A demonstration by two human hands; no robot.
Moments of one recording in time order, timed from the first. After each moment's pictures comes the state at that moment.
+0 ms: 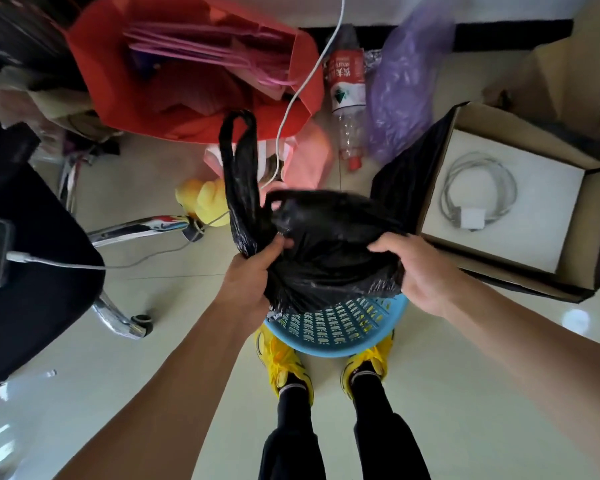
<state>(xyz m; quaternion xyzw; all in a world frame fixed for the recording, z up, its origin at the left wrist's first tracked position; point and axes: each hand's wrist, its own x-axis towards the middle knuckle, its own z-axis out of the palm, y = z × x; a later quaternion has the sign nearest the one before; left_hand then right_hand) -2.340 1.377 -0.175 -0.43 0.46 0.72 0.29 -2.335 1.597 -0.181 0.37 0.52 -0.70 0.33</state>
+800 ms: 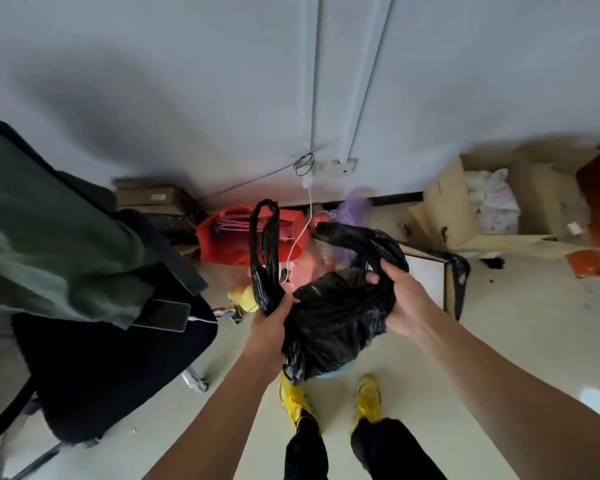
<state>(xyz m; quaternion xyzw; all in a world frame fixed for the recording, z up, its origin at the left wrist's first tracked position) -2.294 1.369 0.209 -0.36 0.52 0.73 0.25 -2.309 1.582 0.219 0.41 0.35 -0.83 0.17</state>
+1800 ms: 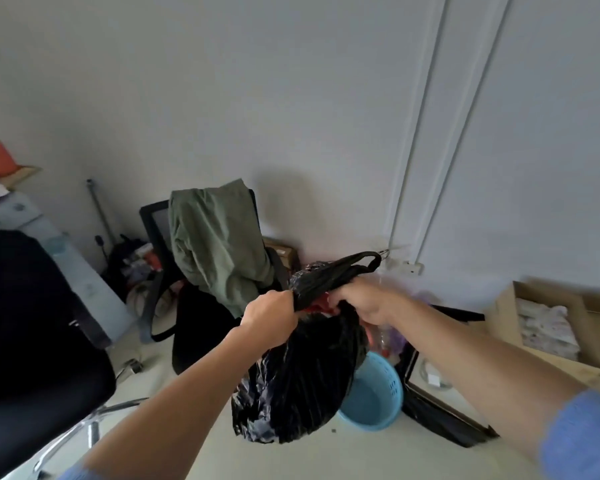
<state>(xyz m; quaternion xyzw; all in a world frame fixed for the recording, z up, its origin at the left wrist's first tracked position) -2.086 1.269 0.452 -0.04 0.99 0.09 0.06 -2.168 1.443 0.434 -0.06 0.72 -0.59 0.36</state>
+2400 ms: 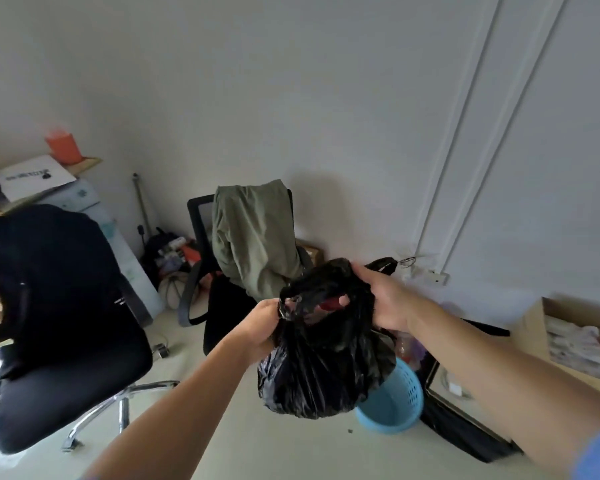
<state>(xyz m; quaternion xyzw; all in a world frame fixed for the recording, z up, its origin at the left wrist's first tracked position) -2.005 1.204 0.451 -0.15 0.57 0.79 0.15 -2.121 1.410 0.454 0.01 0.48 -0.74 0.46</state>
